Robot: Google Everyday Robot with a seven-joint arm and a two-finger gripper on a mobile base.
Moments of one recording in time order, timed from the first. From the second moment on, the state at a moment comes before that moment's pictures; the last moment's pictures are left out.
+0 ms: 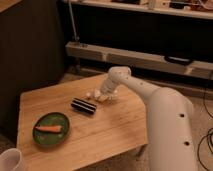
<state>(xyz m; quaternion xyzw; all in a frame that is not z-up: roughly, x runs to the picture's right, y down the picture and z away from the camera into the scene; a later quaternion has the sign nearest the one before) -0.027 0.036 0.976 -0.26 -0.22 0.07 0.94</state>
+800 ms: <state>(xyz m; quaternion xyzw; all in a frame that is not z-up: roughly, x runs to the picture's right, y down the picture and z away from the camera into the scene) -0.025 0.000 0.934 -0.26 -0.21 0.07 0.94</state>
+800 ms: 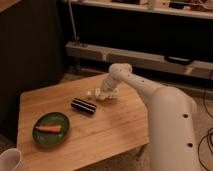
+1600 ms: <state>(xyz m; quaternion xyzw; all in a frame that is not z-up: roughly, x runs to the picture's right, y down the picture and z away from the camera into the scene) -0.060 -0.018 0.893 -0.25 -0.26 0.03 0.93</state>
